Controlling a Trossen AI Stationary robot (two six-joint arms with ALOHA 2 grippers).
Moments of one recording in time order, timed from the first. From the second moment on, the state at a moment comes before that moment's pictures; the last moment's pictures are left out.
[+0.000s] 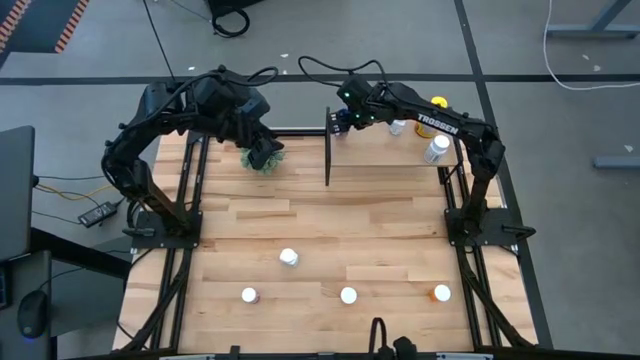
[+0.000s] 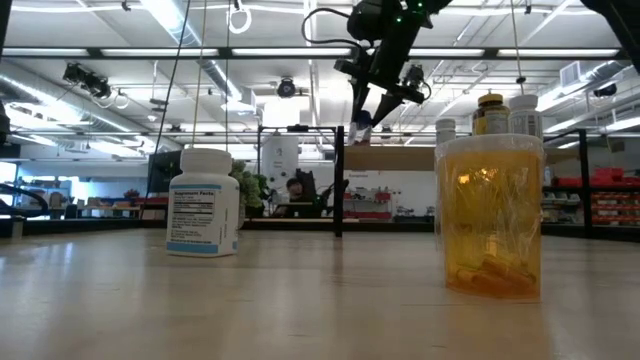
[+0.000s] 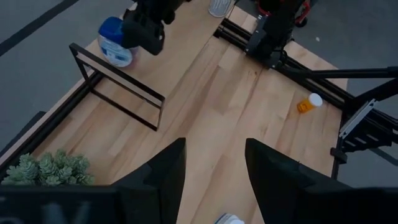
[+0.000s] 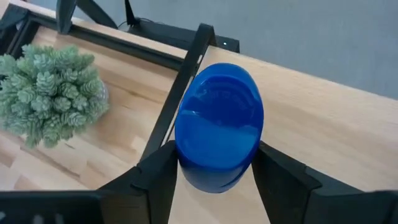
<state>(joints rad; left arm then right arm) 0.25 1.62 2.34 -1.45 0.01 -0.34 -0.53 1.83 1.84 -0.99 0.14 0.67</state>
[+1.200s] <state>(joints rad) 0.25 1.62 2.34 -1.47 0.00 -0.36 -0.57 1.84 1.87 -1.02 0.13 0.65</state>
